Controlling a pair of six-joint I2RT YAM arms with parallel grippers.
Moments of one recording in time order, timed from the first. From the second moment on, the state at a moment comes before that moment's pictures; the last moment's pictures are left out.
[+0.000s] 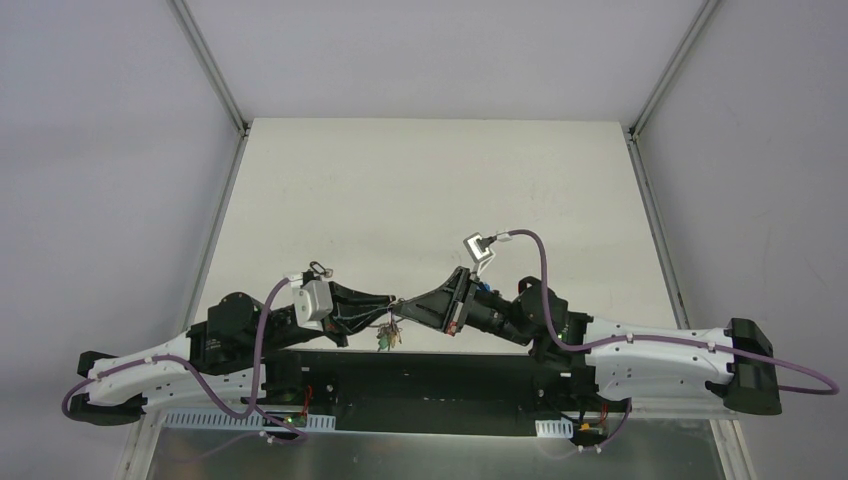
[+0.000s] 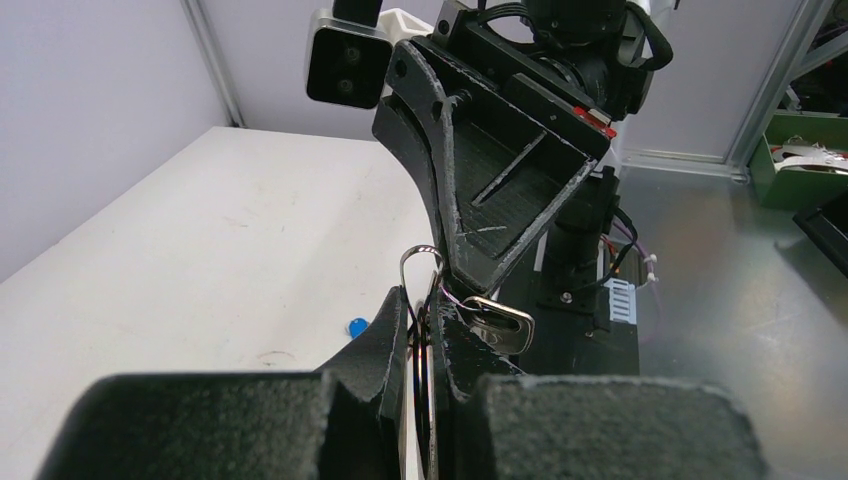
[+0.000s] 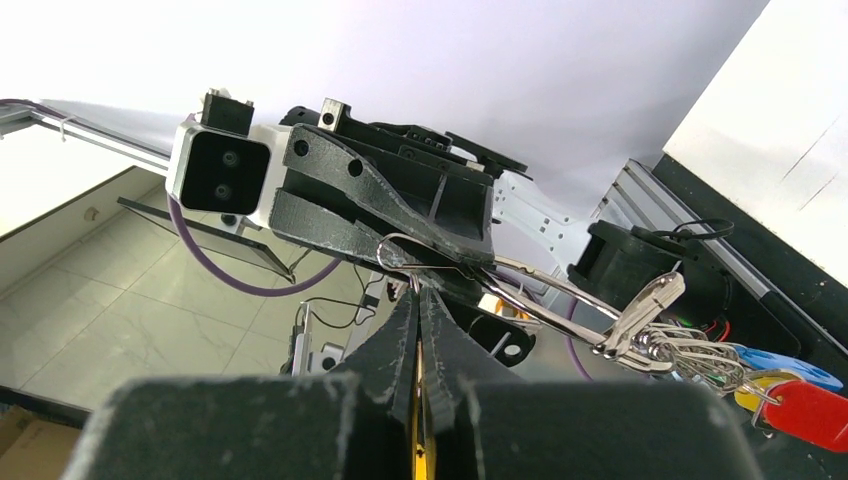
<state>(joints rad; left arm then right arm) -1.34 0.35 0.63 -0.09 -0.08 0.07 1.36 0.96 0.62 0.53 0.07 1.20</state>
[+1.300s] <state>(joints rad) -1.34 0.38 0.54 0.10 -0.26 0.36 1.35 0.96 0.56 0.60 0.22 1.42</state>
